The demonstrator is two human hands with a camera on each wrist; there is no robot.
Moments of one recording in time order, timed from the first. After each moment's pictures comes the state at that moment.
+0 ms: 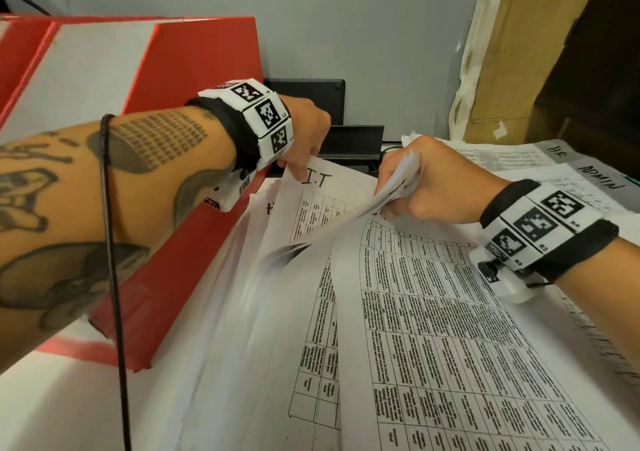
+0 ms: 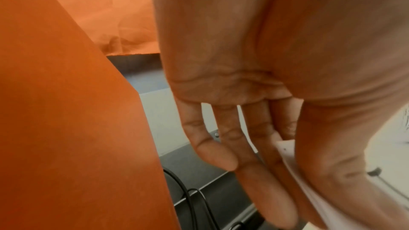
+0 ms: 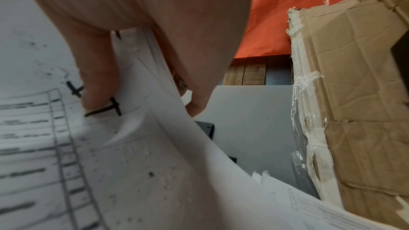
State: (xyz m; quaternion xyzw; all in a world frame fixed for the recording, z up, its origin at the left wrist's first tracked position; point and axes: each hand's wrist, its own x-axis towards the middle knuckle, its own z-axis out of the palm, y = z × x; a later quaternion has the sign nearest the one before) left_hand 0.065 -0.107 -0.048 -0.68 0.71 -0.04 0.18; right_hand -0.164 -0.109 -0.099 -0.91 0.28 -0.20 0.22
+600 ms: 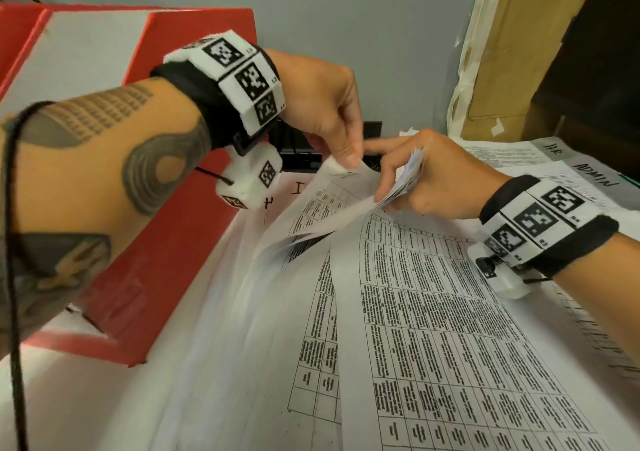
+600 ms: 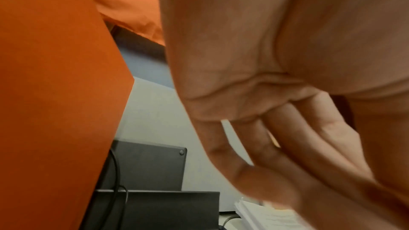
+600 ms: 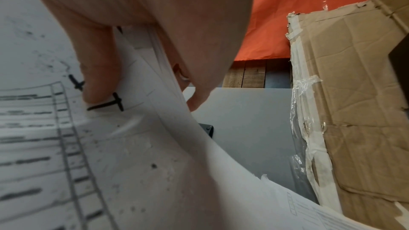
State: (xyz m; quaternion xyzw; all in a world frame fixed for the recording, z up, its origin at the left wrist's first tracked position) left_hand 0.049 -0.069 -0.011 -0.60 0.78 0.21 -0.03; right_hand -0.165 -0.111 -0.101 -0.92 0.26 -0.20 0.21
